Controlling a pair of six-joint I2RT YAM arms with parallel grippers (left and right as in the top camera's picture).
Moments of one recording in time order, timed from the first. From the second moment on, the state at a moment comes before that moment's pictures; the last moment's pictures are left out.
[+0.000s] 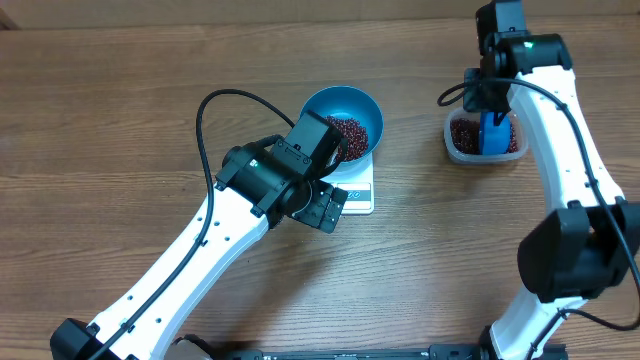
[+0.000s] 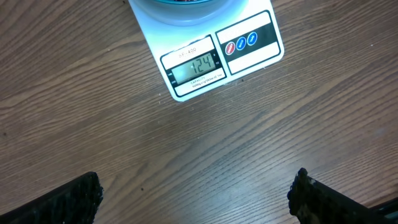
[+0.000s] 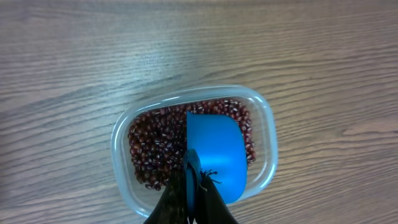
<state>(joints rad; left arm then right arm) -0.65 1.50 1.43 -1.20 -0.06 -0.24 0.08 1.94 1.84 -1.15 0.30 0.14</state>
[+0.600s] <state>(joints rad) -0.65 1.50 1.43 -1.20 -0.06 -0.24 0.09 1.96 1.83 -1.14 0.04 0.14</state>
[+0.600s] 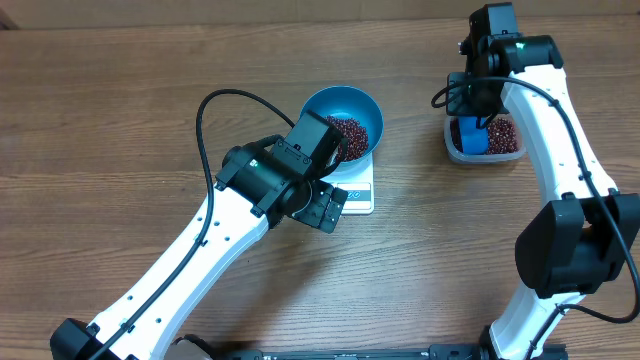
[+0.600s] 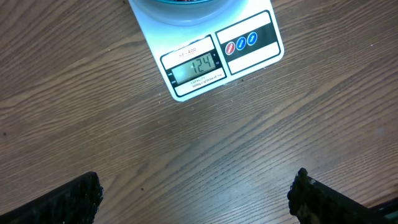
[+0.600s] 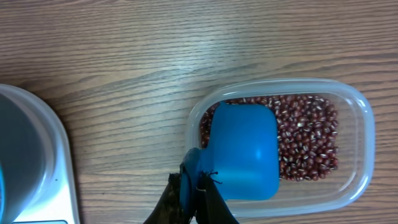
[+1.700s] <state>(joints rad) -0.65 1.50 1.43 -1.20 -0.06 -0.24 -0.10 1.96 1.83 -1.14 -0.25 0.14</state>
